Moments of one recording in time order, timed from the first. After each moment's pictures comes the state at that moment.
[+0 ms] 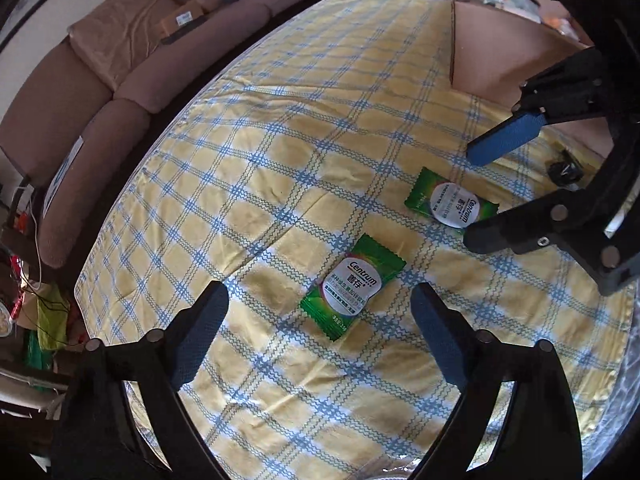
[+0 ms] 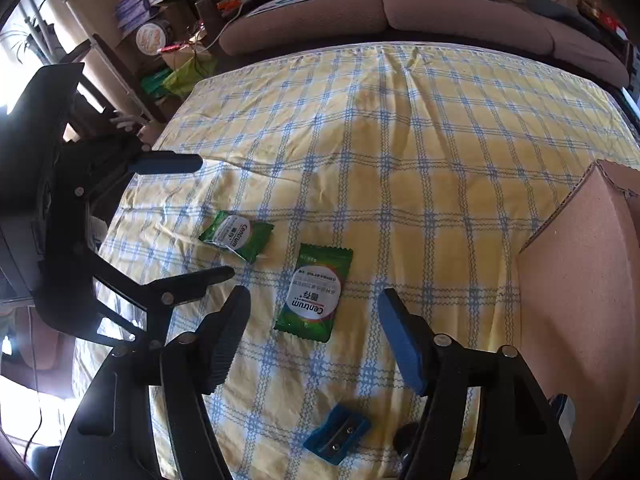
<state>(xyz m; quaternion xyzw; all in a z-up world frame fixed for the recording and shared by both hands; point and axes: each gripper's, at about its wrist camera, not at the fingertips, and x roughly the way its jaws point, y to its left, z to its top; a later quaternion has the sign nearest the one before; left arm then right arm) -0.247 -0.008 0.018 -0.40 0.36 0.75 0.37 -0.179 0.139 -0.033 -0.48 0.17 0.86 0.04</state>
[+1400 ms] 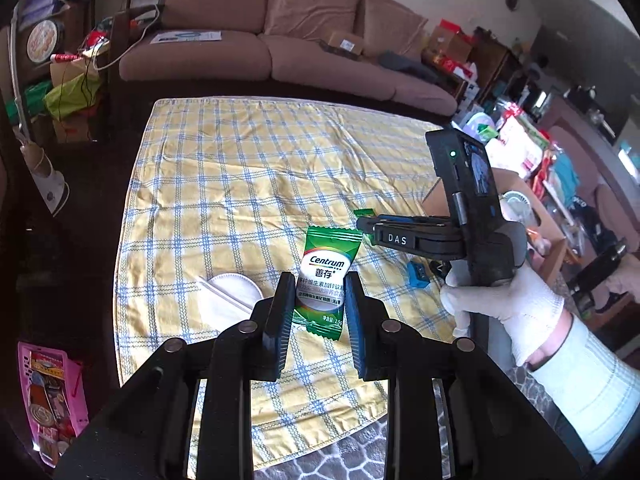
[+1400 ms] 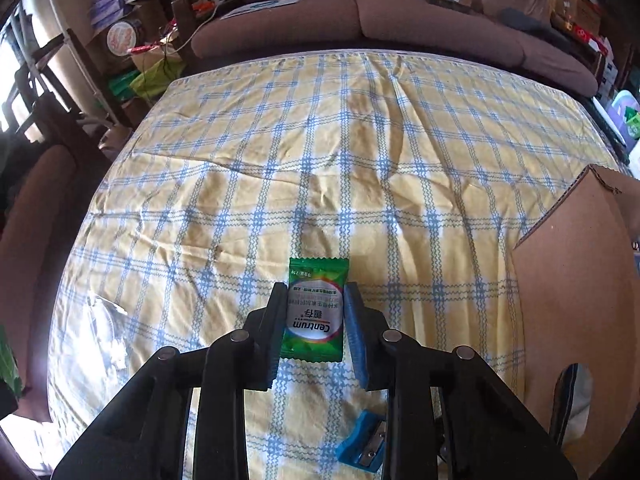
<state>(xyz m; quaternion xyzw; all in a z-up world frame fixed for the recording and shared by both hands) -0.116 -0.140 0.103 -0.45 -0.05 0.86 0.26 -0.190 0.113 -0.036 -0.48 0.13 0.86 0.11</state>
